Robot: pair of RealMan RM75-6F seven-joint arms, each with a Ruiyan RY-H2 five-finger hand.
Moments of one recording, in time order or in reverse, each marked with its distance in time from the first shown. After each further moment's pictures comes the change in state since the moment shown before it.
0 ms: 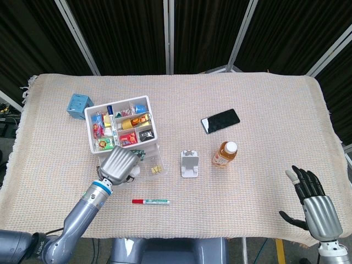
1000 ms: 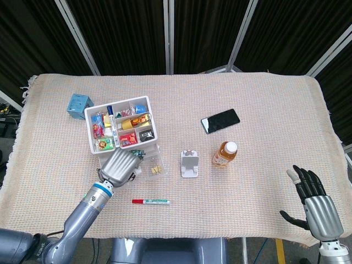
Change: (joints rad) left arm -0.040 0.015 0.045 -0.041 0.007 0.050 -0.061; right arm 0.000 0.003 0.002 0.001 0.003 0.002 0.011
